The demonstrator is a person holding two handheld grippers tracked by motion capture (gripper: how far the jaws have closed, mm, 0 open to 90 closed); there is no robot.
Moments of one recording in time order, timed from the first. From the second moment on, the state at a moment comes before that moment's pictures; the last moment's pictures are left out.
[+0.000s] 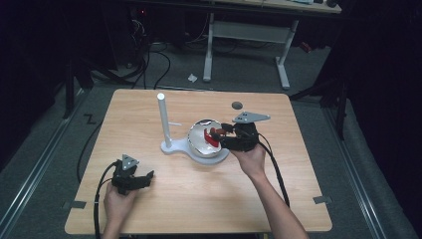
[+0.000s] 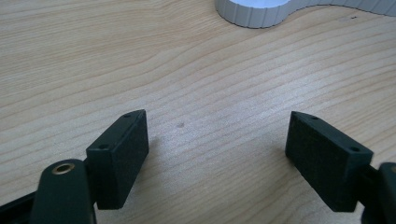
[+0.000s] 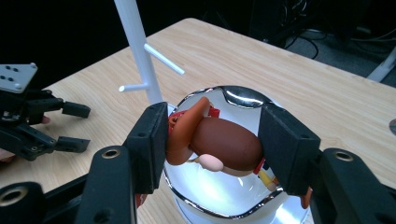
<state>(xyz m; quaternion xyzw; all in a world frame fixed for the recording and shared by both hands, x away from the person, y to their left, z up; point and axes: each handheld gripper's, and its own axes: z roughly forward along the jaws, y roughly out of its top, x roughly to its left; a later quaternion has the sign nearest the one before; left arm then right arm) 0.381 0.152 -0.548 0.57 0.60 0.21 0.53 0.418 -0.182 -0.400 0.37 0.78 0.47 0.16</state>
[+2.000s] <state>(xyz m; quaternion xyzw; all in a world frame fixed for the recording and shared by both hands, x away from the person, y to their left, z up) 0.381 0.152 -0.548 0.57 0.59 0.21 0.53 0.436 -0.195 -0.425 0.41 0.80 0.41 0.17</state>
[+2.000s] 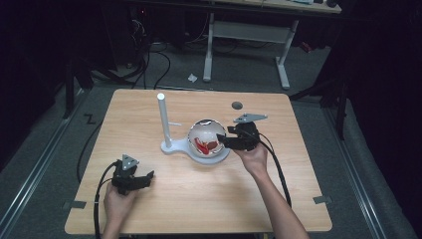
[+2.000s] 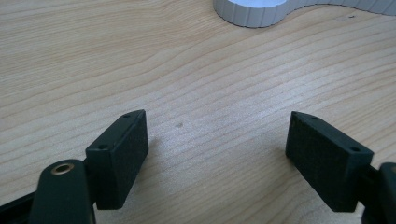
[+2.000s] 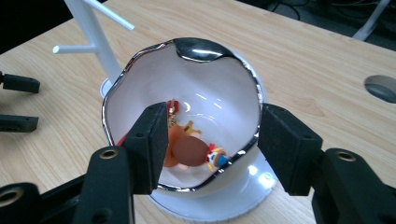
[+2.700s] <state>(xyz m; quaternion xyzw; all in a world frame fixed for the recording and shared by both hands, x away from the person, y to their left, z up) 0.380 0.152 -0.548 0.57 0.59 0.21 0.53 0.413 -0.229 -0.400 0.42 0.78 0.43 0.19</state>
